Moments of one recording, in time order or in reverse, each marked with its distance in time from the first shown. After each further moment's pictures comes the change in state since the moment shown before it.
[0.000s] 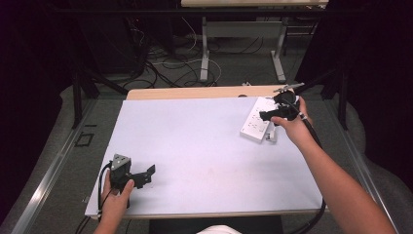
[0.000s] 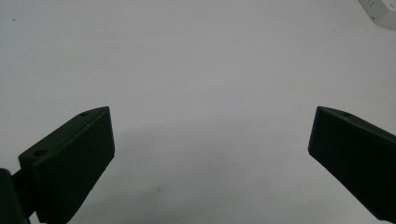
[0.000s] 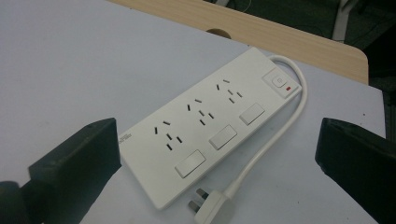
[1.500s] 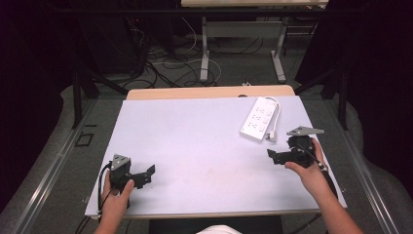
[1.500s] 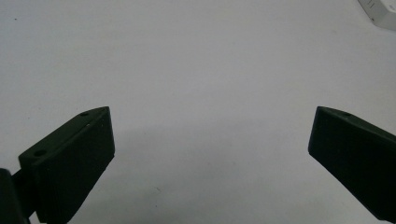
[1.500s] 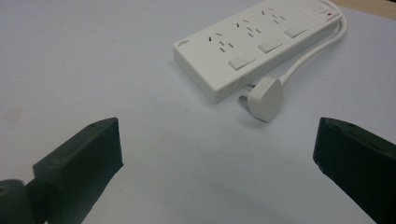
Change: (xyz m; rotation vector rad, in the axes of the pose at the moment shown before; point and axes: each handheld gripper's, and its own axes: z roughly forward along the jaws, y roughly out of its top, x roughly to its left) left arm 0.000 0.000 -0.001 0.000 0.003 0.001; right arm 0.027 -0.115 -0.059 -0.077 0.107 -0.009
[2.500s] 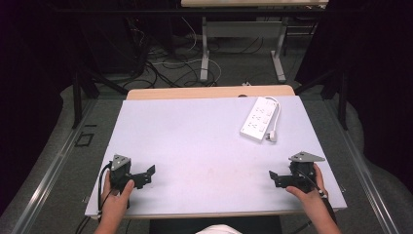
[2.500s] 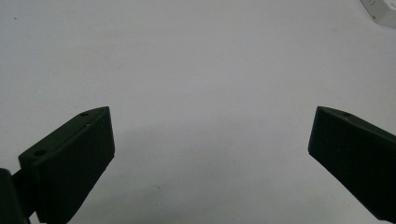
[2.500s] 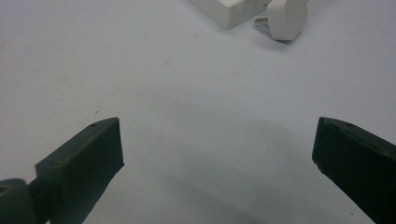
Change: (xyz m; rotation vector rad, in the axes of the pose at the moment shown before) left arm 0.000 0.000 0.000 -0.002 0.004 0.003; right arm 0.009 -0.073 0.005 0.009 -0.013 0.033
